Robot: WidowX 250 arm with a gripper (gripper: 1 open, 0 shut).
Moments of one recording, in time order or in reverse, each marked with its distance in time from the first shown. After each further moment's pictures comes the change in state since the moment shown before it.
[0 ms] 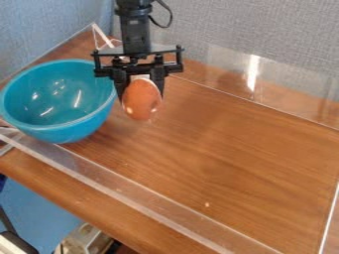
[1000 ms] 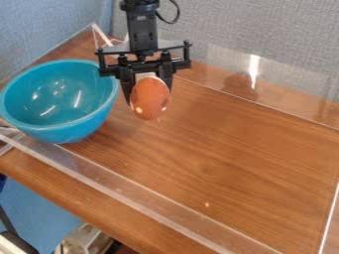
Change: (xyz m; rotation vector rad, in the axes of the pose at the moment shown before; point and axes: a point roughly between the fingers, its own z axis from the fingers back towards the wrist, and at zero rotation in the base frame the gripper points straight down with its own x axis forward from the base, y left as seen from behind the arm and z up) arm -0.011 -0.008 0.004 -0.001 -0.015 0.084
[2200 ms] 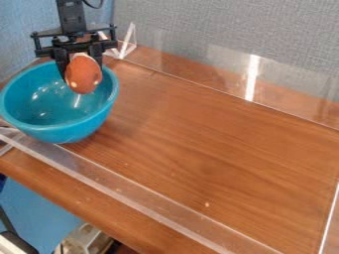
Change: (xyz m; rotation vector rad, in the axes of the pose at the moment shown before) arm 0.075 0.081 0.005 0.024 -0.017 0.149
